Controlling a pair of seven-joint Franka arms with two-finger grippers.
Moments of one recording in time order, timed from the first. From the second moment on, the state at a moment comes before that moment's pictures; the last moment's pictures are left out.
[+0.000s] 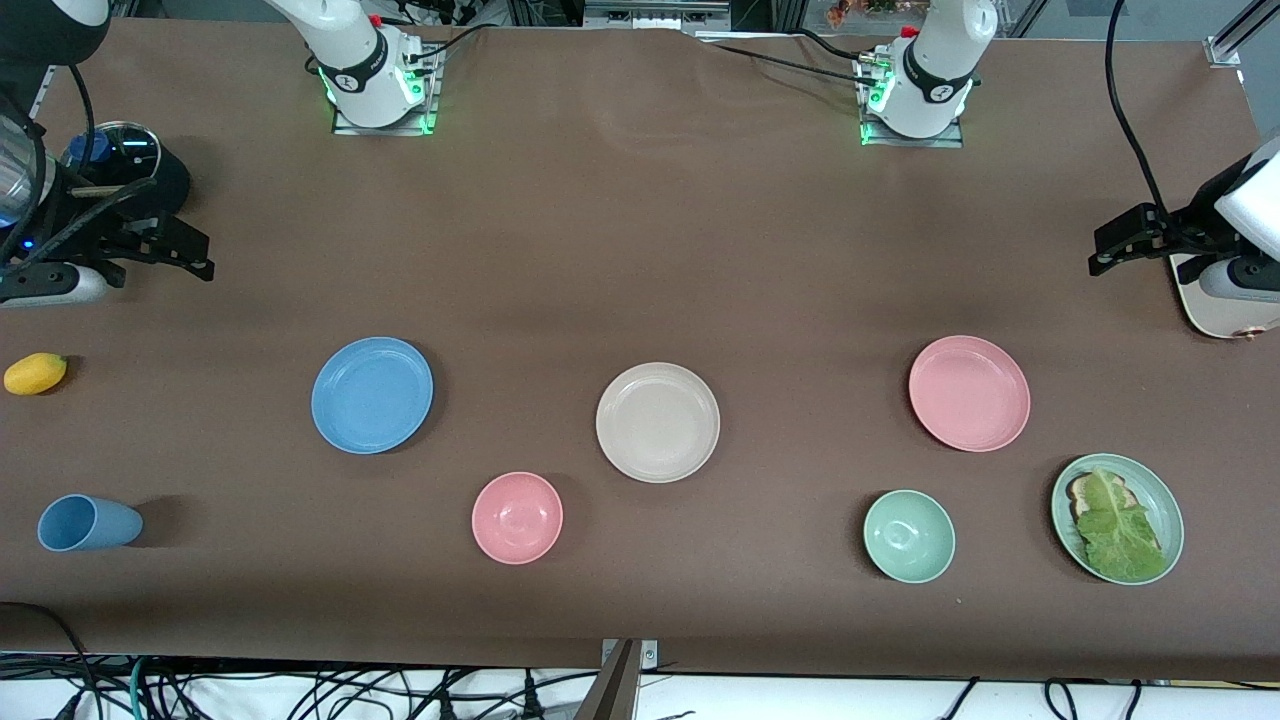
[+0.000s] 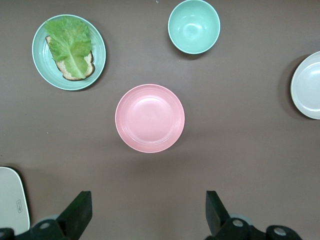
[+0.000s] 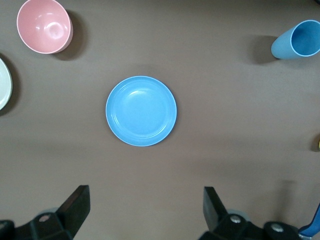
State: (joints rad) left arm 0.04 0.06 -0.03 -1.55 -0.02 1.57 0.09; right arm 0.11 0.10 -0.06 -1.52 0.01 1.61 -0.04
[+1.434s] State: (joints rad) left arm 0.04 0.06 -0.02 -1.54 -0.02 1.57 0.09; right arm 0.11 0.10 -0.06 -1.52 0.01 1.61 -0.04
